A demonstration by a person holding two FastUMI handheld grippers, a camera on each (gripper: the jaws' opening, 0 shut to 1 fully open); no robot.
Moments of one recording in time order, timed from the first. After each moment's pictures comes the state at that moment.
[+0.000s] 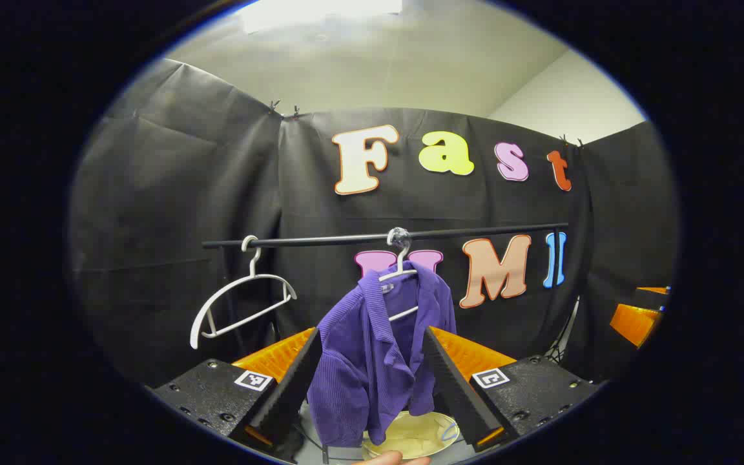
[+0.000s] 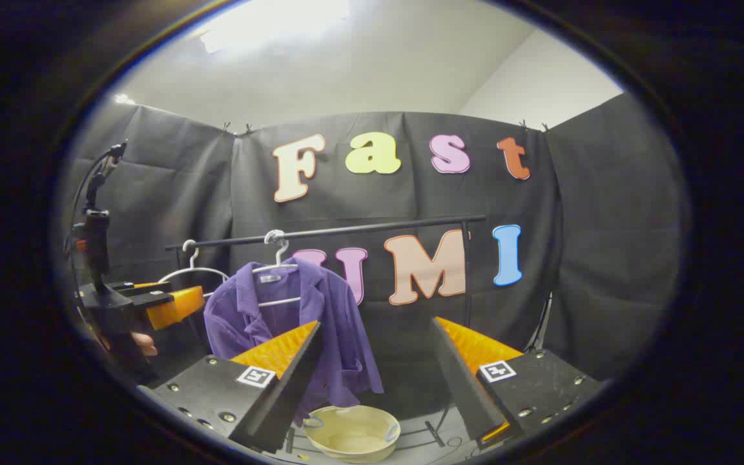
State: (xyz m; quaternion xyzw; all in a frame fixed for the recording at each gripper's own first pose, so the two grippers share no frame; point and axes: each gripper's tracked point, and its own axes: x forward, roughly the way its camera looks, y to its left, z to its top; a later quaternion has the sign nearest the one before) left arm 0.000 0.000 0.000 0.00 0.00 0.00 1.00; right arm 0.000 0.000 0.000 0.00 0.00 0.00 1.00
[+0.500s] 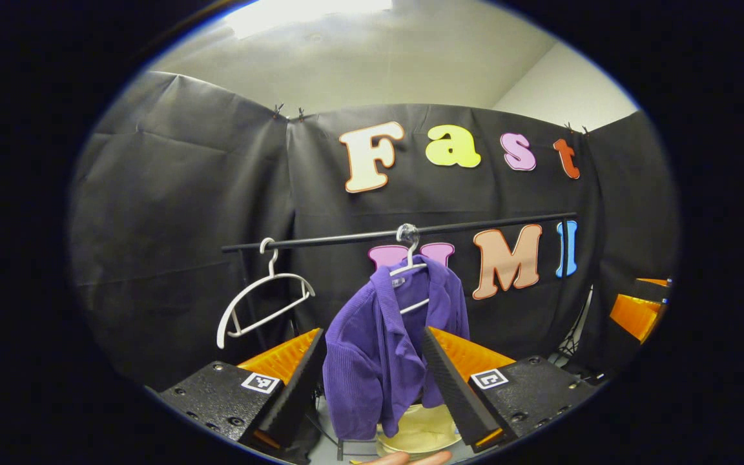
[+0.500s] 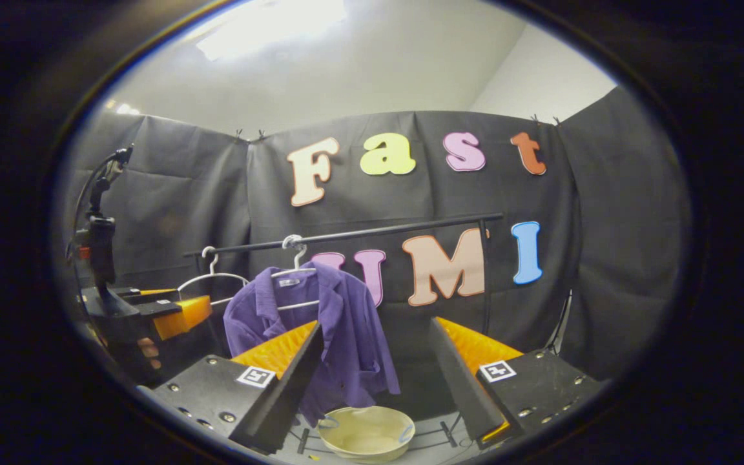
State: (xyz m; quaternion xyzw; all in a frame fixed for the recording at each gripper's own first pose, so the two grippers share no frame) left arm -0.008 0.004 -0.006 0.02 0.05 0.03 1.00; right arm 0.004 0.013 0.000 0.01 0.00 0.05 1.00
